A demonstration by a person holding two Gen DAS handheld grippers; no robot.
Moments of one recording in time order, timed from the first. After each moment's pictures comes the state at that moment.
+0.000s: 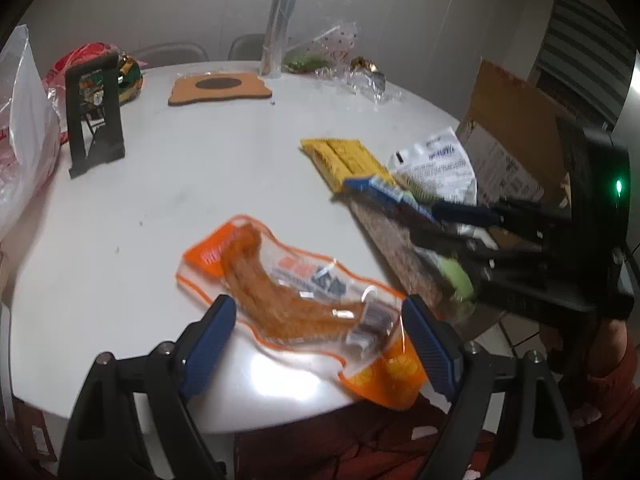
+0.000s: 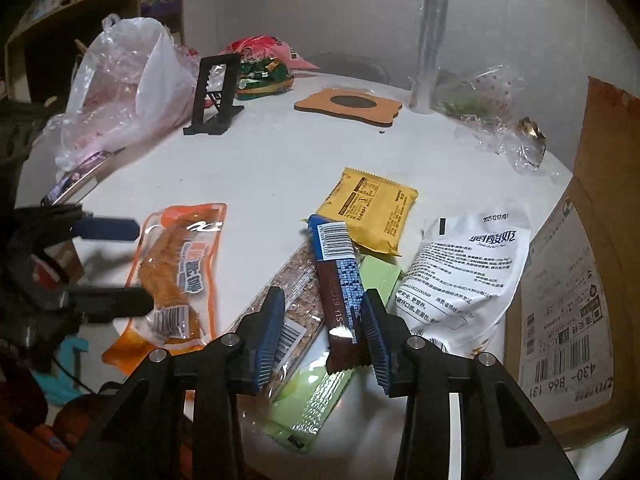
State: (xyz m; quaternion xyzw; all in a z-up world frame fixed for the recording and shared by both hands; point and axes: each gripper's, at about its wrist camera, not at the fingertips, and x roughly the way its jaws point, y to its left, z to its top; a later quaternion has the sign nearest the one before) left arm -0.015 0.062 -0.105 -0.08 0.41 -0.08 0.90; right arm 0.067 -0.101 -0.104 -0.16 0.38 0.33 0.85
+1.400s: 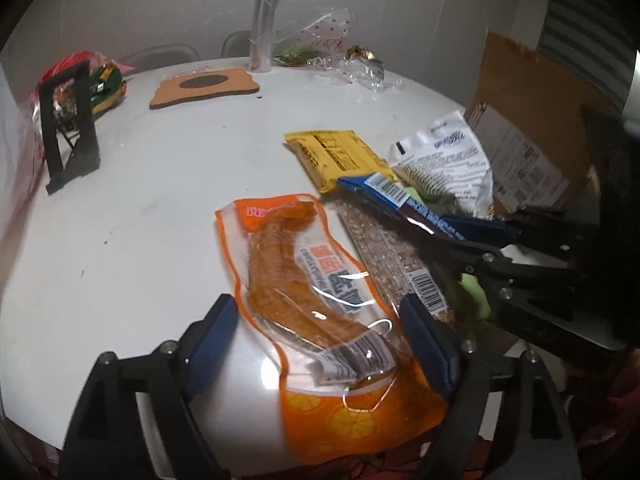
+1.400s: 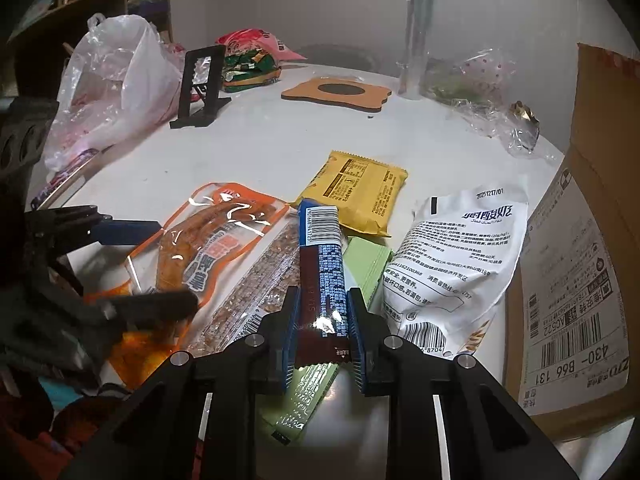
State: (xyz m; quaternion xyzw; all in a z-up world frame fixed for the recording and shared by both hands) left arm 0.022 0.037 -0.122 -0.05 0.42 -0.07 0.90; right arm 0.068 -0.105 -0.113 -0.15 0.40 0.32 0.85
